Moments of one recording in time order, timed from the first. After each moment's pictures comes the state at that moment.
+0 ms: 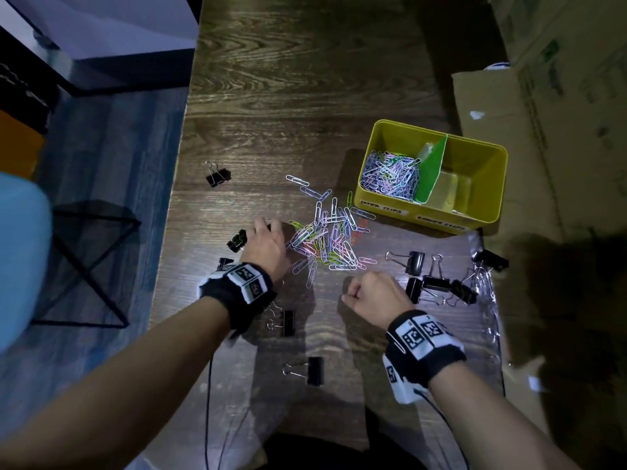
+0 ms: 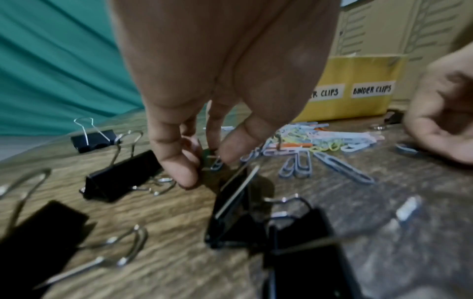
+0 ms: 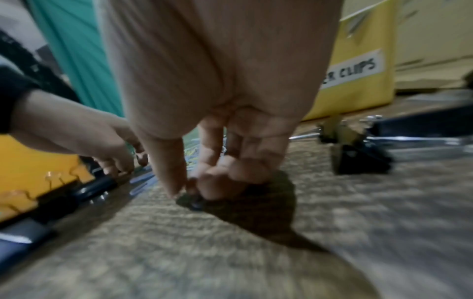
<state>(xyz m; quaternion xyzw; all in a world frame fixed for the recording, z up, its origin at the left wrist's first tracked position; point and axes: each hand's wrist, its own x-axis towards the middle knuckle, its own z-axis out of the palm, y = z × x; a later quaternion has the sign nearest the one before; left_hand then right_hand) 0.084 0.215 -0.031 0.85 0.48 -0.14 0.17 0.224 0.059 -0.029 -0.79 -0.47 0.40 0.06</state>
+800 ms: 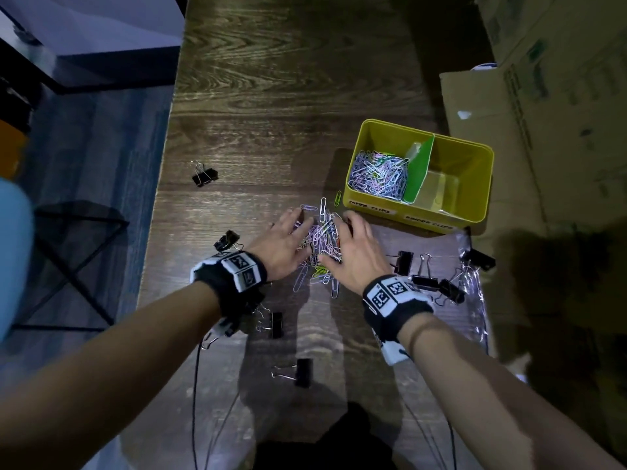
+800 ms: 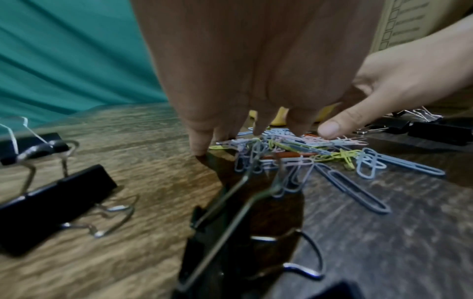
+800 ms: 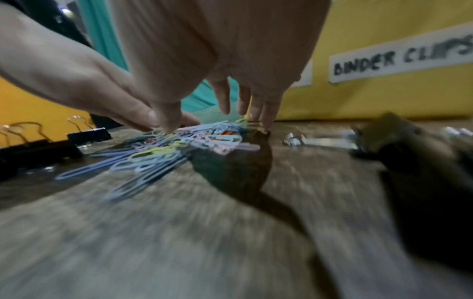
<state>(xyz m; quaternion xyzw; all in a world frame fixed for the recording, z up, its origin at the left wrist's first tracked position) 0.102 0.226 -0.052 0.91 0.28 -0.20 0.21 0.241 0.102 -0.046 -0.79 -0.56 0.23 0.11</state>
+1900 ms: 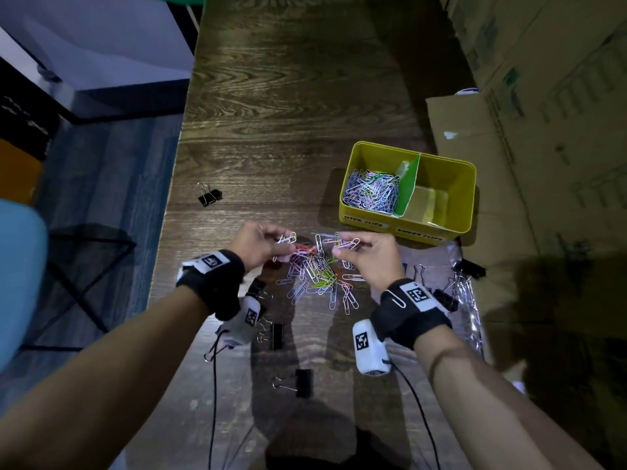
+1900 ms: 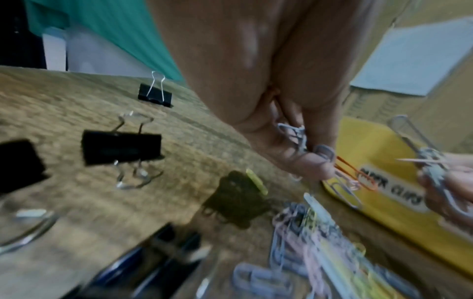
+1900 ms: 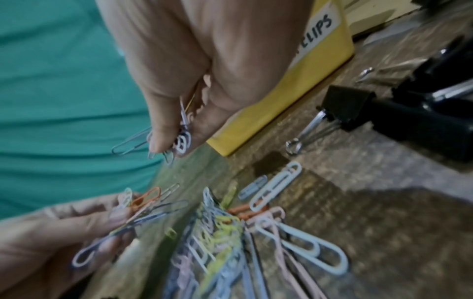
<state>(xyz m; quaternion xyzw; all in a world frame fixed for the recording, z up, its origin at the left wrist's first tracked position) 0.096 0.244 -0.014 0.62 0.50 0.04 0.61 0.254 0.097 -0.007 -0.74 -0.19 0.44 0.47</state>
